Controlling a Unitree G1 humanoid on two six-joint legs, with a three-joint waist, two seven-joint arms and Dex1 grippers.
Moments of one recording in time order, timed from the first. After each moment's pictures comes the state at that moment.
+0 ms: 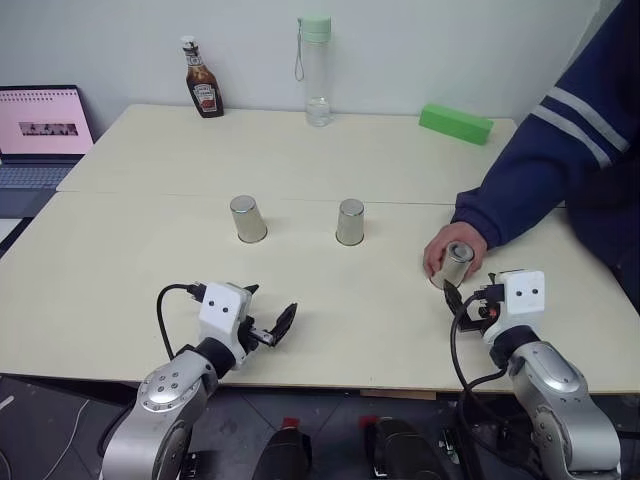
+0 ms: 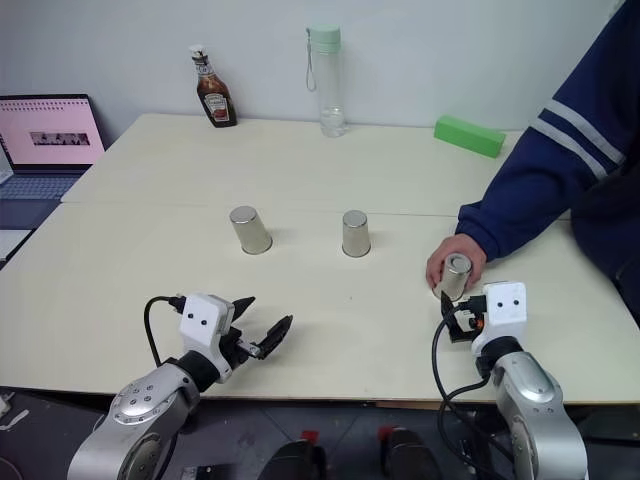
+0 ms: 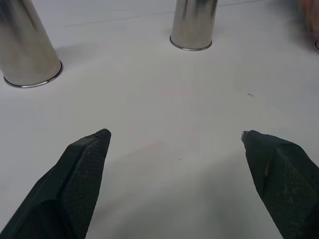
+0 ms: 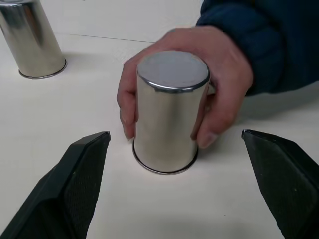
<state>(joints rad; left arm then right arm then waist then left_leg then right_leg) 0.17 0.39 0.07 -0.59 -0.31 0.56 -0.38 0.11 -0.24 -0.14 -0.61 0.18 0.62 0.17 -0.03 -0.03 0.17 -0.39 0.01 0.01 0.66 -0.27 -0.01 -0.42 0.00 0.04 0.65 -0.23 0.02</state>
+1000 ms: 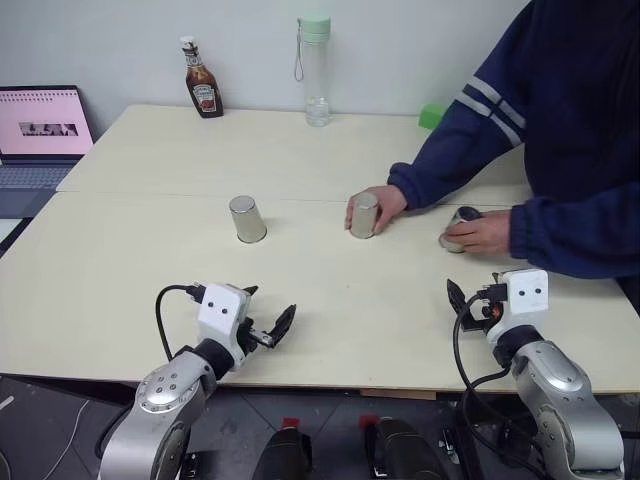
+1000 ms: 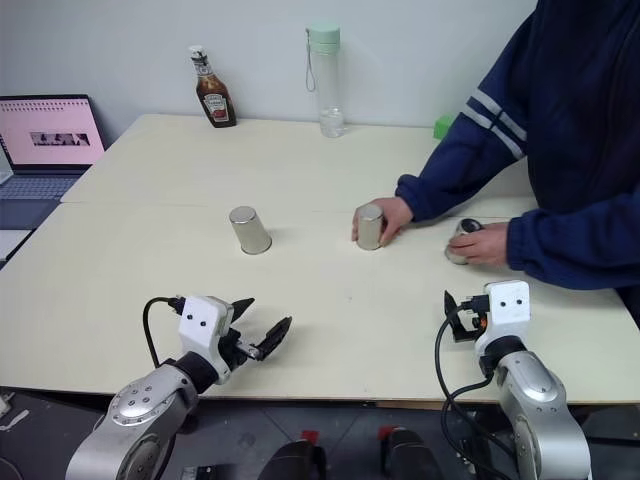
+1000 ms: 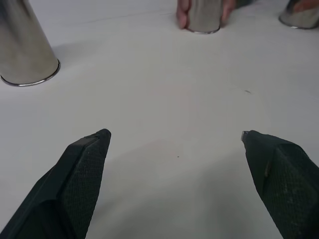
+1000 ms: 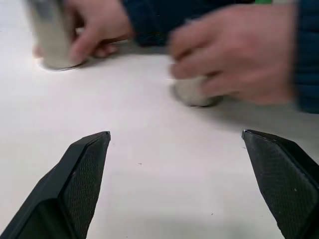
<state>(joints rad) 0.18 0.40 0.07 -0.59 -0.31 0.56 -0.38 0.11 -0.25 -0.14 -0.60 0.18 0.62 0.17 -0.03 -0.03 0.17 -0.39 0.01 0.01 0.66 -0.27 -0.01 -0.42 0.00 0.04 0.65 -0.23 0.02</state>
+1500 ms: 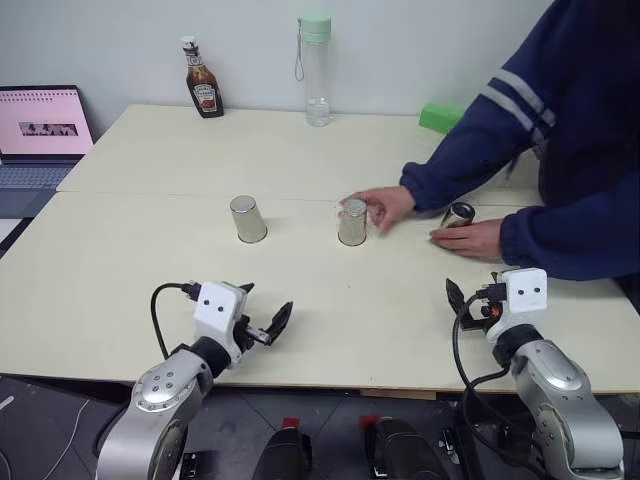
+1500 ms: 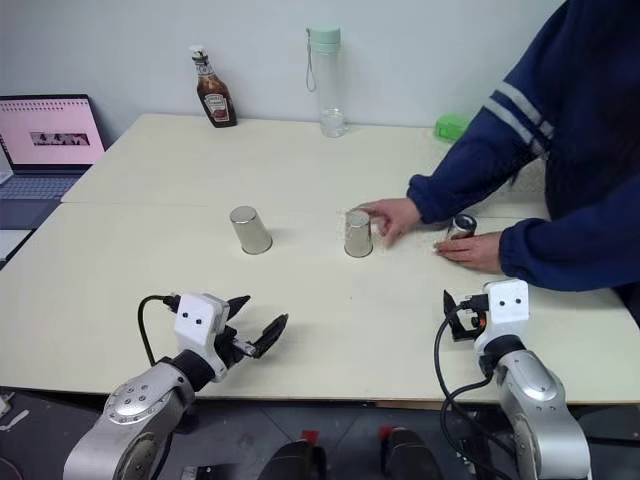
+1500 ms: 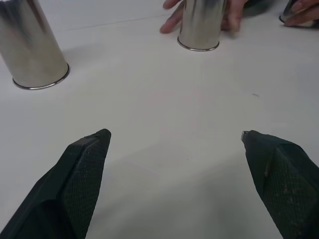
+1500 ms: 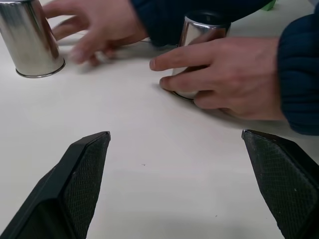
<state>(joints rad) 0.17 0.40 0.10 -0.59 -0.31 0.56 -0.38 0.10 -0.26 -0.14 -0.59 0.19 0.62 0.19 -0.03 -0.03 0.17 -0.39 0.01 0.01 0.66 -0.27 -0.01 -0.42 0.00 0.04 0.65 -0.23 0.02</state>
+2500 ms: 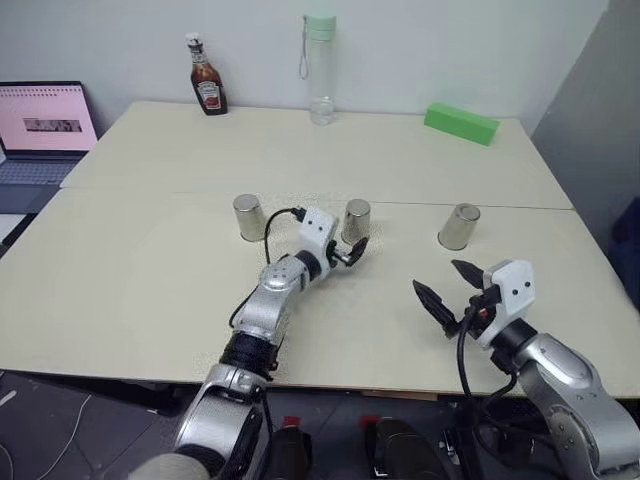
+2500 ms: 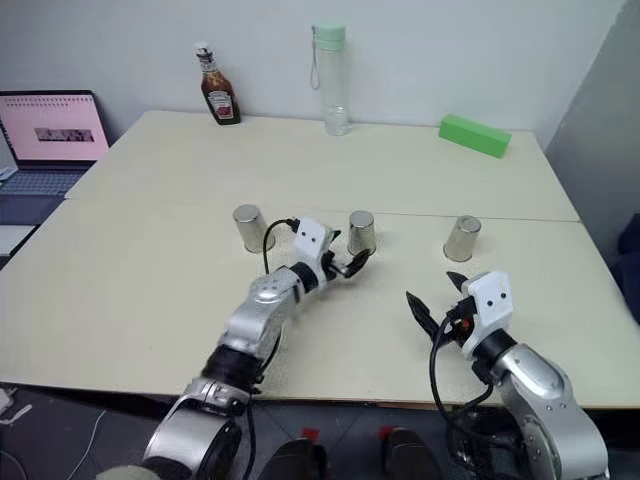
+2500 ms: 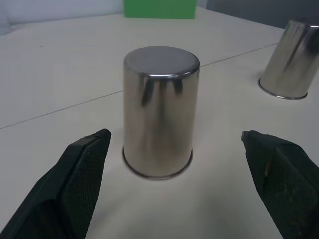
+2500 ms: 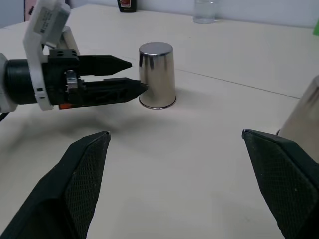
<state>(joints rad) -0.66 0.10 -0.13 0.54 -0.11 0.09 -0.43 0.11 -0.37 -0.10 -0.68 0.37 0.58 0.36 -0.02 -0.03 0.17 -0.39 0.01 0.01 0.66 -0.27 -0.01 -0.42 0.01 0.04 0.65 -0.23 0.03</state>
